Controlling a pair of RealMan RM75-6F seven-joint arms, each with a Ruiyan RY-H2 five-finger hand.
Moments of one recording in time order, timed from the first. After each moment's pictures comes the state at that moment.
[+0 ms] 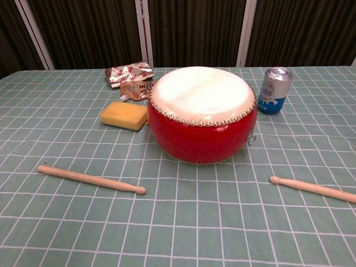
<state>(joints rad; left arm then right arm) -0.09 -1.10 0.00 -1.59 1.57 1.49 0.00 0.09 -1.14 0.04 -1.61 -1.54 1.47 -0.14</state>
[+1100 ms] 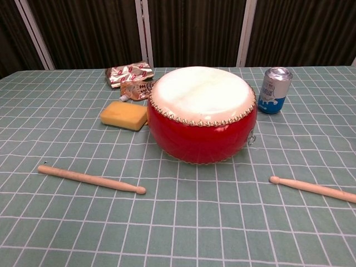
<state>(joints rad) -0.15 -1.09 -0.02 -1.65 1.56 1.42 0.07 0.10 -1.14 0.04 -1.62 -1.54 1.45 -0.15</state>
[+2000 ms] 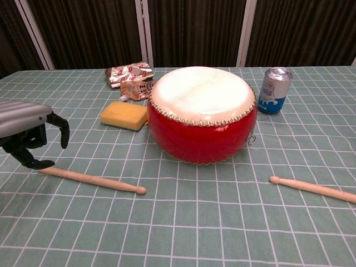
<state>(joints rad) -0.51 -1.42 -0.14 -1.74 1.06 1.03 0.67 0.11 -1.13 0.04 -1.63 -1.53 1.43 -0.11</state>
